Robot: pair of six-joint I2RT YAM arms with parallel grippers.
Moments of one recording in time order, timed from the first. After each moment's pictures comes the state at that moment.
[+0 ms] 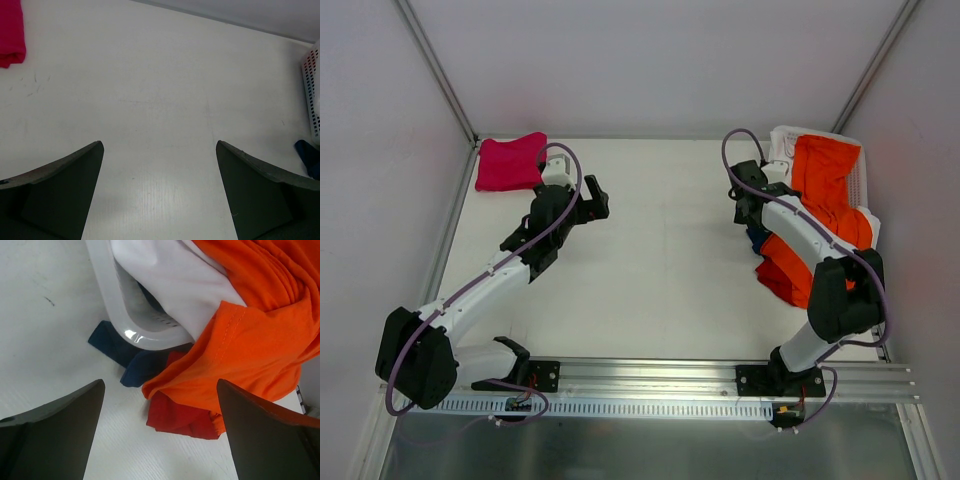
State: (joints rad) left arm -0.50 1.19 0.82 0.05 -0.29 -0.44; right arm 0.34 1.61 1.24 -0.77 0.74 0.49
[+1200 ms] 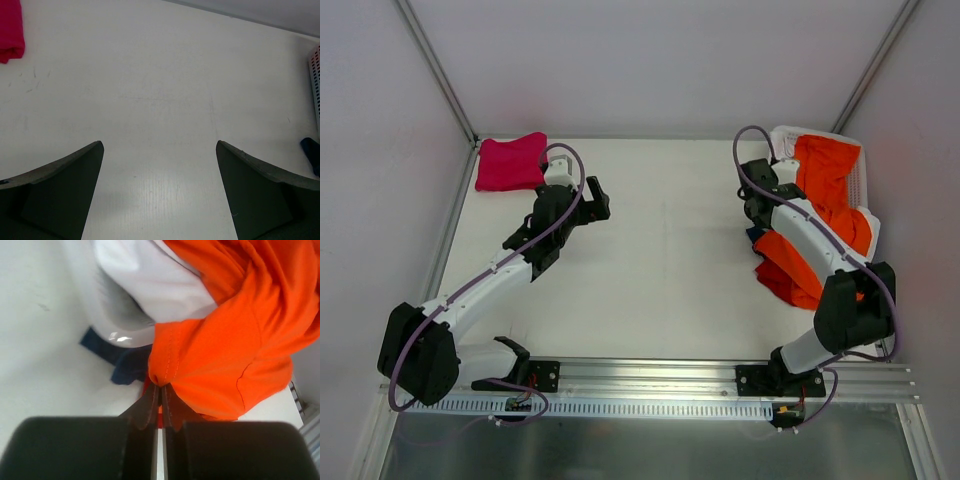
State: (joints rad) left arm -0.50 1.21 0.82 0.05 -0.29 -0.44; right arm 0.28 1.55 1.21 -0.77 0.73 0.49
